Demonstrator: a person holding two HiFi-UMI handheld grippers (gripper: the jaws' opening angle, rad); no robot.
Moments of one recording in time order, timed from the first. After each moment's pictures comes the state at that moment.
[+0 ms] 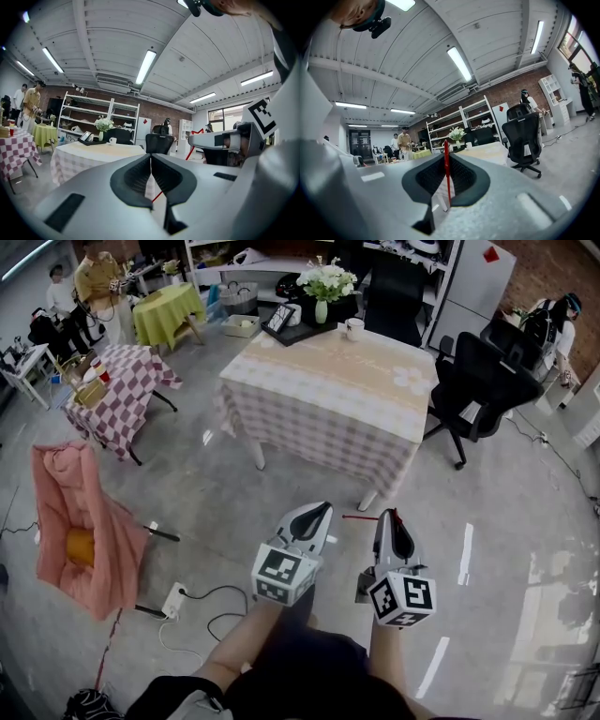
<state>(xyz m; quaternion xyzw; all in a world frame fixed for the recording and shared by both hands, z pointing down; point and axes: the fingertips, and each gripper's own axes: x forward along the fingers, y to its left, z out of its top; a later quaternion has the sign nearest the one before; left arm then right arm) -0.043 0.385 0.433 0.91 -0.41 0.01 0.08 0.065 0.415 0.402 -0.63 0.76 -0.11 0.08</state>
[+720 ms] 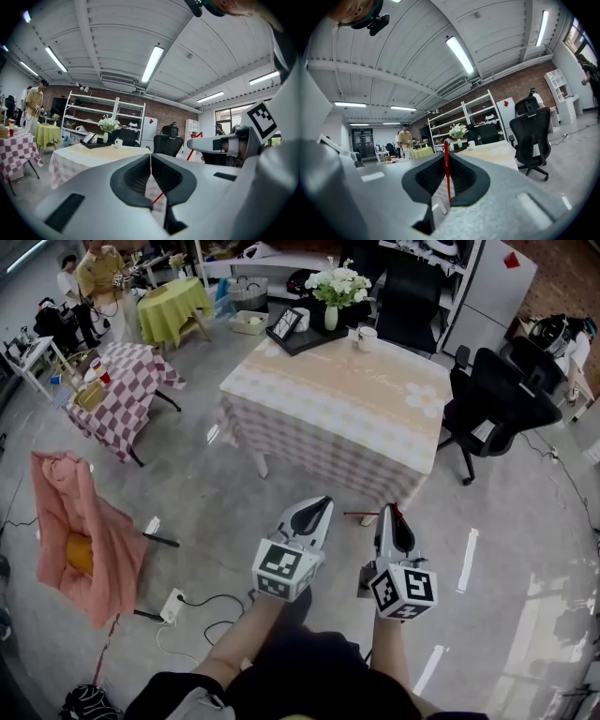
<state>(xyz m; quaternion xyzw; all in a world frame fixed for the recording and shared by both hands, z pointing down) -0.038 0.269 0.427 0.90 -0.43 0.02 0.09 0.075 0.290 0.399 -0.62 0.78 -0.12 0.06</state>
